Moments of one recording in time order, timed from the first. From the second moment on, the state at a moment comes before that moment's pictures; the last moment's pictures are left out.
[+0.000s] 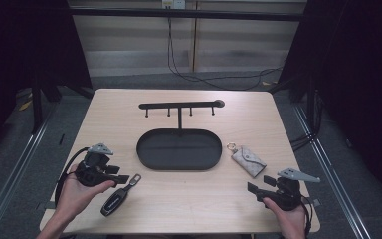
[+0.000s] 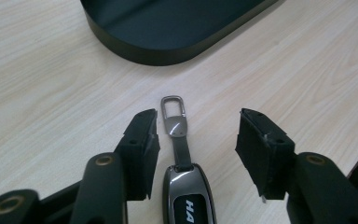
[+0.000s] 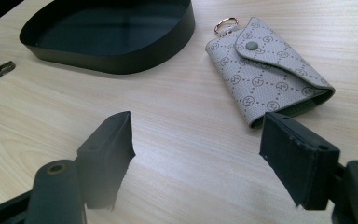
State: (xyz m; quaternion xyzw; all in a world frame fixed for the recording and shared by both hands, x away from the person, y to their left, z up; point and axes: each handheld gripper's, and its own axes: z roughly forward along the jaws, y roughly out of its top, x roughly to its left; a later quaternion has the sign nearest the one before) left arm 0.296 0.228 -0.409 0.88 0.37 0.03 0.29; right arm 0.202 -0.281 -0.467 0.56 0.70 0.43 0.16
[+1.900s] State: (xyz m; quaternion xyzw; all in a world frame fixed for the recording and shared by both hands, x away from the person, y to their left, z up) left arm 0.346 0.176 -0.458 0.92 0.37 -0.04 0.11; right arm 0.203 -0.279 -0.469 0.56 0.70 0.42 0.16
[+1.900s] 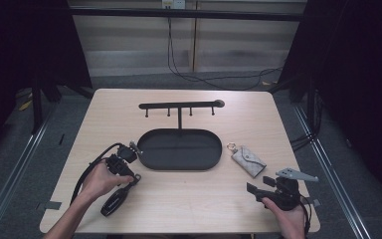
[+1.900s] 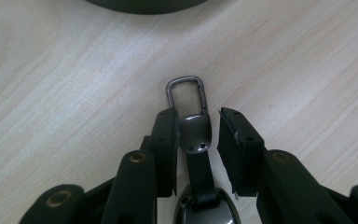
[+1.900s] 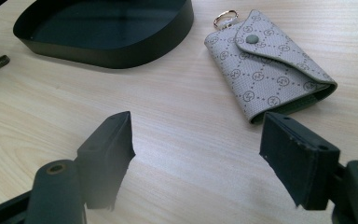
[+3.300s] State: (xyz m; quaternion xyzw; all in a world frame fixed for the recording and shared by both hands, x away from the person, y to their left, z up) left arm 0.355 0.156 -0.464 0.93 0.36 -0.04 0.02; right arm 0.205 -0.279 -0.470 0.56 0.70 0.41 0.15
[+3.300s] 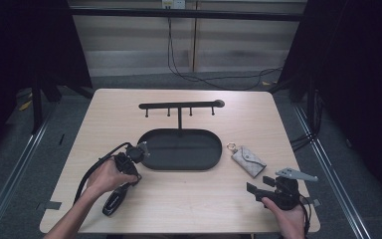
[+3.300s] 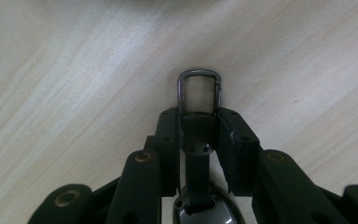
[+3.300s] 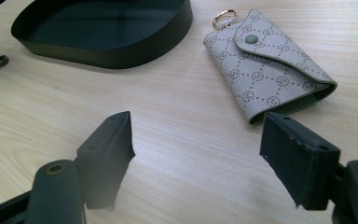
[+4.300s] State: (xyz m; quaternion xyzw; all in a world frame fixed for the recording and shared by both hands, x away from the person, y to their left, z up) left arm 0.352 0.191 -0.385 0.92 0.36 -0.03 0.11; right arm 0.206 -0.280 -0.470 0.57 0.70 0.41 0.15
